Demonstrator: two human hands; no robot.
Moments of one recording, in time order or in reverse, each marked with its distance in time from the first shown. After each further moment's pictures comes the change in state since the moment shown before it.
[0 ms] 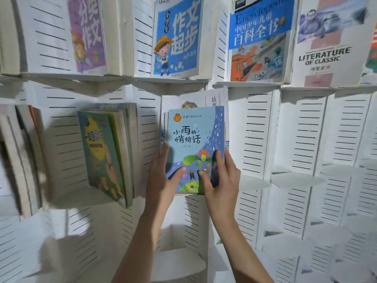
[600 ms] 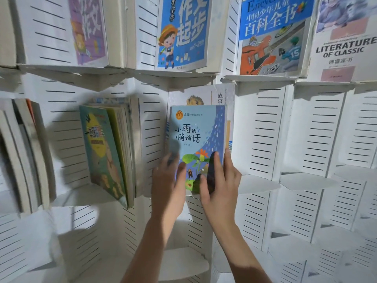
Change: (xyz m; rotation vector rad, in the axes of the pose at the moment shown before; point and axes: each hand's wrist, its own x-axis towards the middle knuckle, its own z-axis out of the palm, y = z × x) left_hand -0.011 0.015 0.007 0.141 0.002 -0.083; right_hand -0.011 0.008 0.013 -0.141 -0.043 -0.121
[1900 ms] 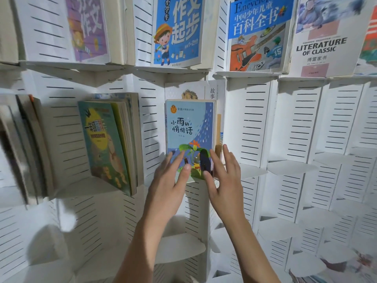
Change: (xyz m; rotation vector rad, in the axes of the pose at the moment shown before) left_hand -0.034 0.011 -0.036 0.067 -0.282 0.052; right_hand -0.010 -0.002 -0.043 -0.032 -0.197 0.016
